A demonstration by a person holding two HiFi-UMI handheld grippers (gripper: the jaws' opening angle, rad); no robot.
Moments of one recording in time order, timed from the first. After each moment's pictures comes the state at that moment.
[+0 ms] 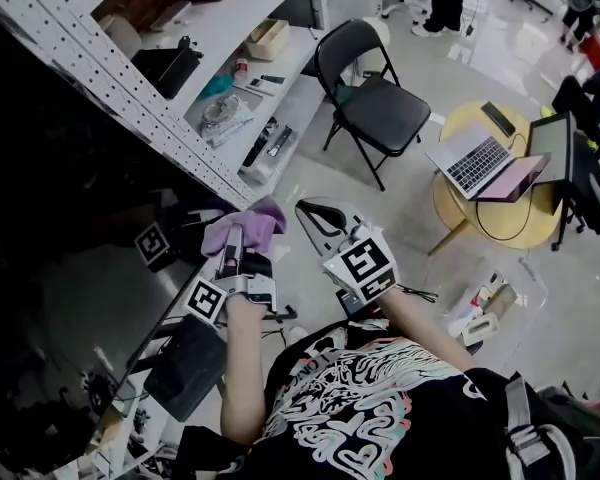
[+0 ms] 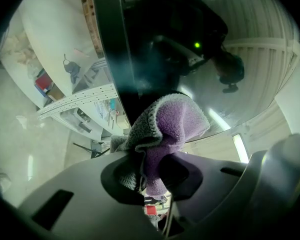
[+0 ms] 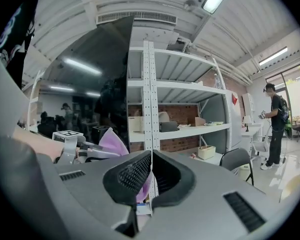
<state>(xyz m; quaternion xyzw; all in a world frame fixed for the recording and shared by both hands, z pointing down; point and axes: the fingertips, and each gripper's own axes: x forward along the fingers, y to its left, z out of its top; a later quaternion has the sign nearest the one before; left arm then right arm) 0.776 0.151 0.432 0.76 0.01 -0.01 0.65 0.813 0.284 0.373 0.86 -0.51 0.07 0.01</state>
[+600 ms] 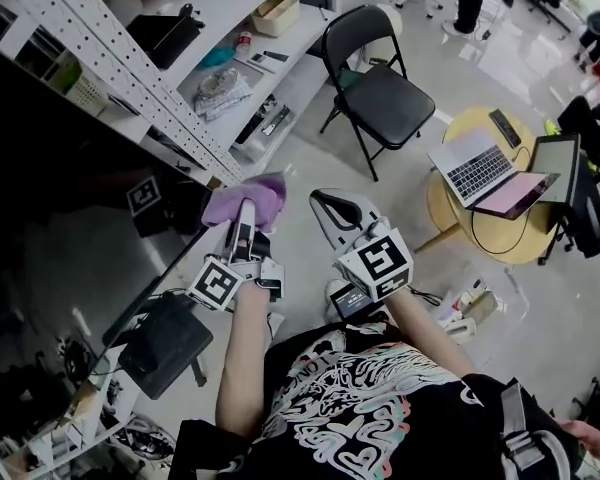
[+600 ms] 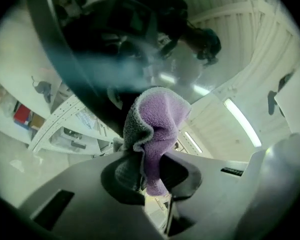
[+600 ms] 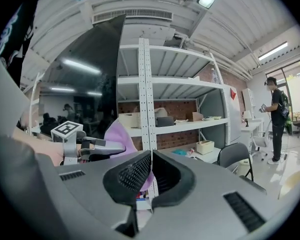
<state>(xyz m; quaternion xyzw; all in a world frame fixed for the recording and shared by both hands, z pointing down) 0.814 0.196 0.437 0.85 0.01 0.02 0.52 0.844 0.320 0.399 0.85 -0.52 0.10 0.01</state>
